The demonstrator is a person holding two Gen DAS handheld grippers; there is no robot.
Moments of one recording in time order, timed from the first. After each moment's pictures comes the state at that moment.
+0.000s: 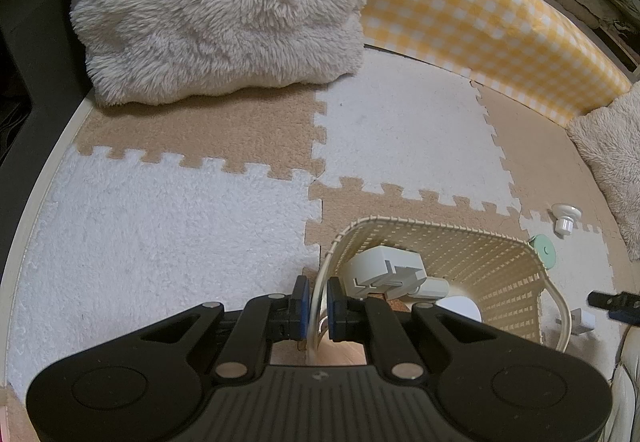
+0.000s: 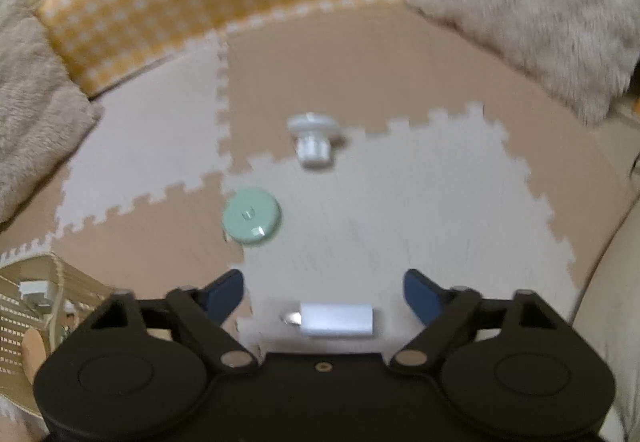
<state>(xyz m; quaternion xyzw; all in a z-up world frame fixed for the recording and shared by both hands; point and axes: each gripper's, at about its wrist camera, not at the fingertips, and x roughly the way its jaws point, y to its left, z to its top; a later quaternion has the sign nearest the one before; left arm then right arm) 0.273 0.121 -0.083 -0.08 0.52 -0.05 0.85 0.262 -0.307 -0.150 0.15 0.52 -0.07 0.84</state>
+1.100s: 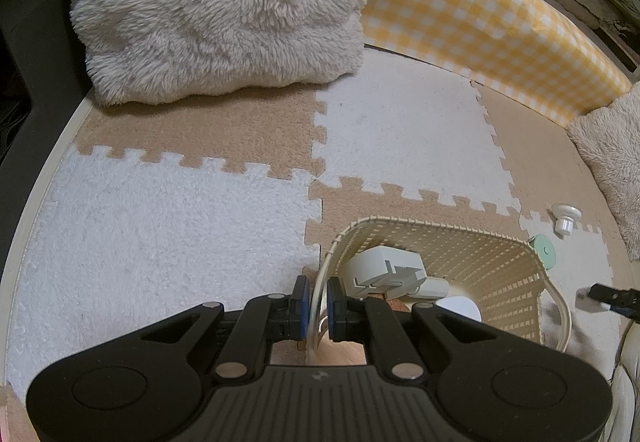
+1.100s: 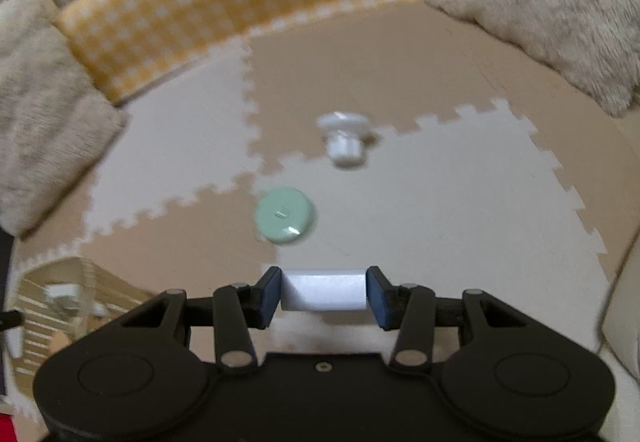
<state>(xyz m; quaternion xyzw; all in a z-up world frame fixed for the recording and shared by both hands) 0.273 0.122 -0.082 -0.08 0.52 -0.05 0.85 0.253 -0.291 -0.129 0.18 0.47 -0.02 0.86</state>
